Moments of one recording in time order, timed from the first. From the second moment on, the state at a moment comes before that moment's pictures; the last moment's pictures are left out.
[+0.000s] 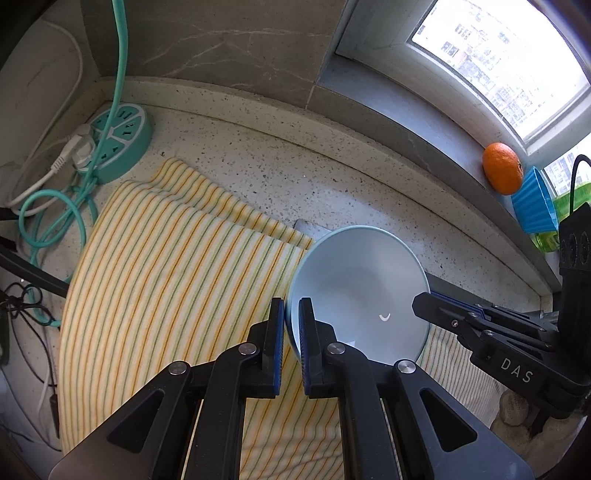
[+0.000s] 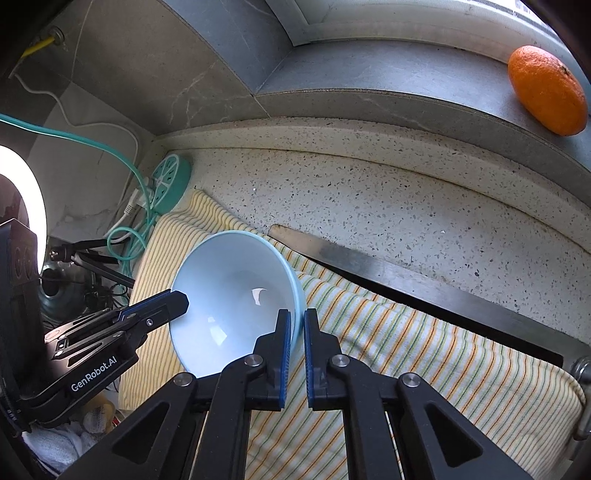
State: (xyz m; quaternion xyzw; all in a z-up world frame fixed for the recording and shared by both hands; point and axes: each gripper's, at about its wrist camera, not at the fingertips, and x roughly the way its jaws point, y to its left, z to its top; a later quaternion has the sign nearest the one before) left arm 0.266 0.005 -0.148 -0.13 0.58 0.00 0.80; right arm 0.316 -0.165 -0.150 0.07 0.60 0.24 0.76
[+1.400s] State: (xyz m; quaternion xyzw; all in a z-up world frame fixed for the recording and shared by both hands) left arm 0.120 0.035 -0.061 -0.17 0.51 0.00 0.84; right arm 0.178 -0.143 -0.057 0.04 0.56 0.28 0.78
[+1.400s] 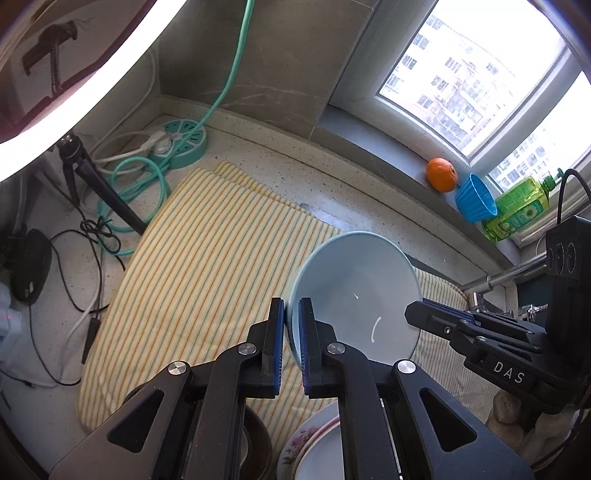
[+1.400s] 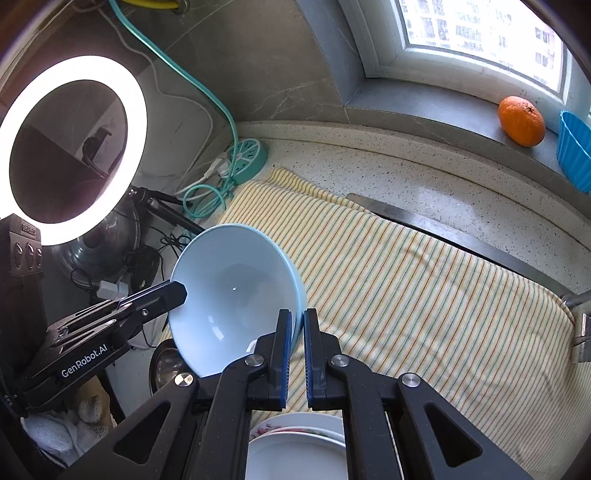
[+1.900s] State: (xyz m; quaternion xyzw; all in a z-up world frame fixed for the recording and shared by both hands) left arm 0.050 0.075 -0.059 -0.19 0.50 0.02 0.85; right arm 0.116 -0.103 -0.053 0.02 0.55 0.32 0.77
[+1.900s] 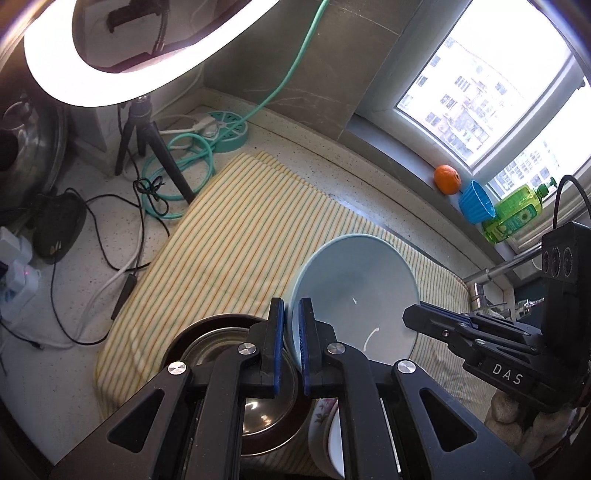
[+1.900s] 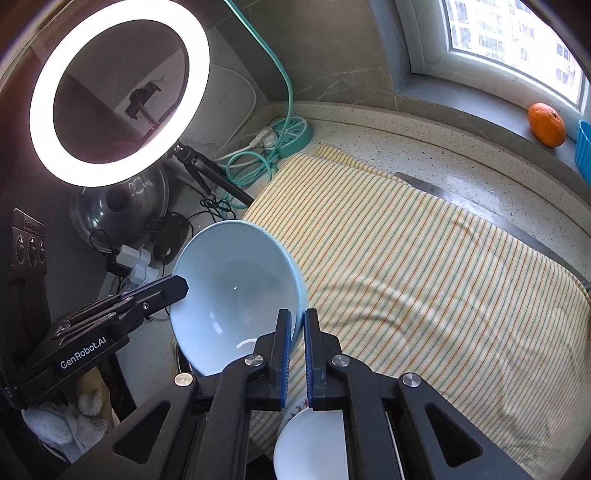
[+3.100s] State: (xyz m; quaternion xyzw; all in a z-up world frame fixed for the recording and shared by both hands) left arm 0.000 0.131 -0.109 -0.22 0.55 0.04 0.80; right arm 0.067 -0.037 -0.110 -0.02 0.61 0.34 0.72
